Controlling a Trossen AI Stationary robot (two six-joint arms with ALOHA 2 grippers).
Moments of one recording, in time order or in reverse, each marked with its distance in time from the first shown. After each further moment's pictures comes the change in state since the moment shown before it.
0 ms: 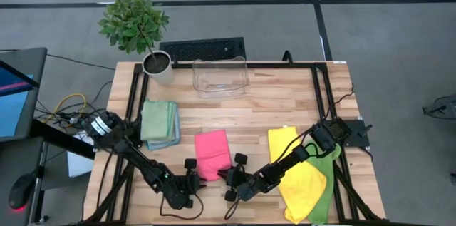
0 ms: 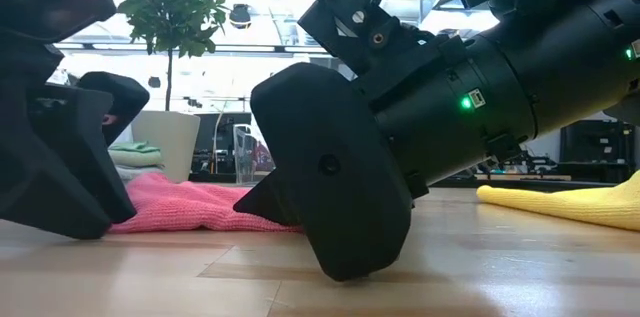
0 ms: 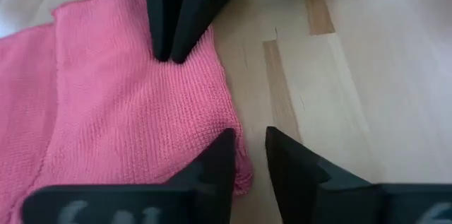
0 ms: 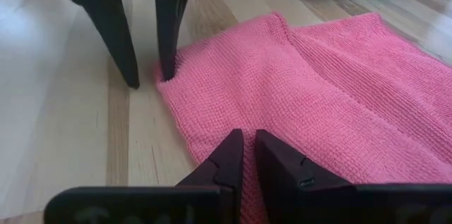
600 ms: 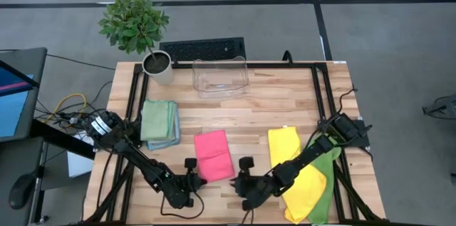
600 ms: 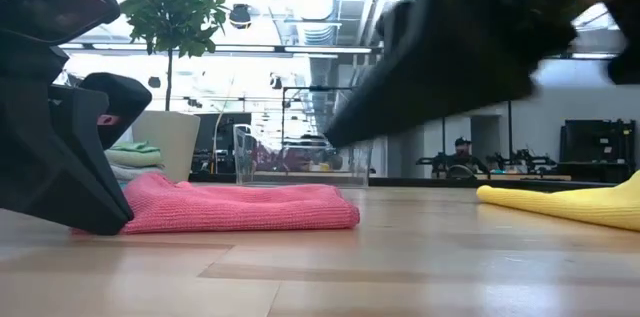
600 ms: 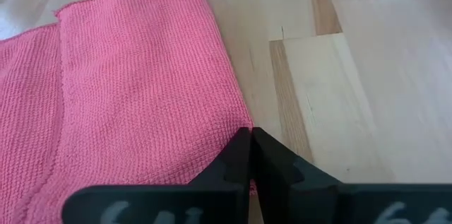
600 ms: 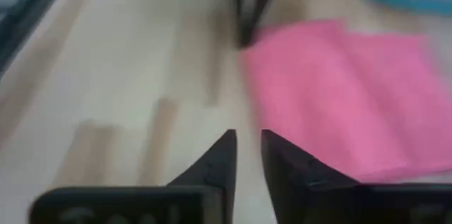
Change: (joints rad) left arm 0.003 -0.002 0.000 0.001 0.001 0.003; right arm 0.067 -0.281 -0.003 -0.442 -0.216 -0.141
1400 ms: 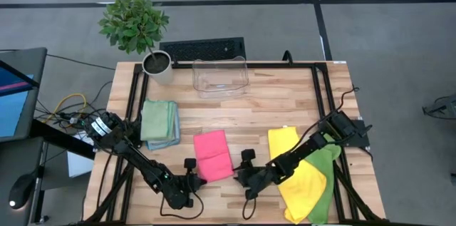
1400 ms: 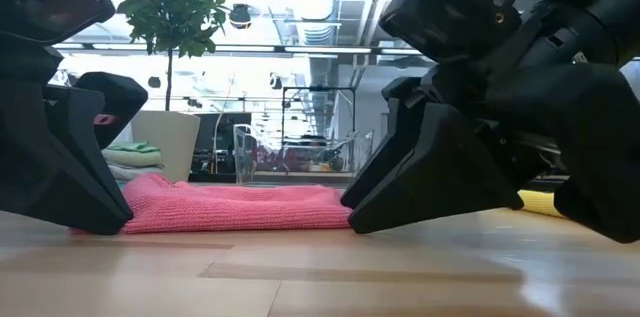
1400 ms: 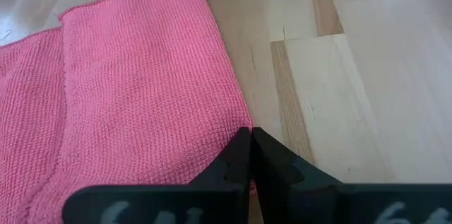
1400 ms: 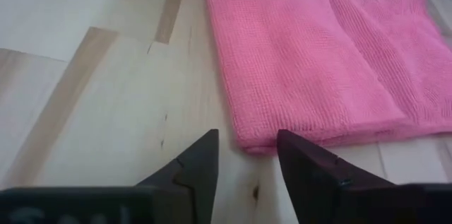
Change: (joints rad) left arm -0.013 0.004 0.000 0.006 -0.033 -0.005; right arm -0.072 0.008 -0.213 0.249 -0.040 -0.088
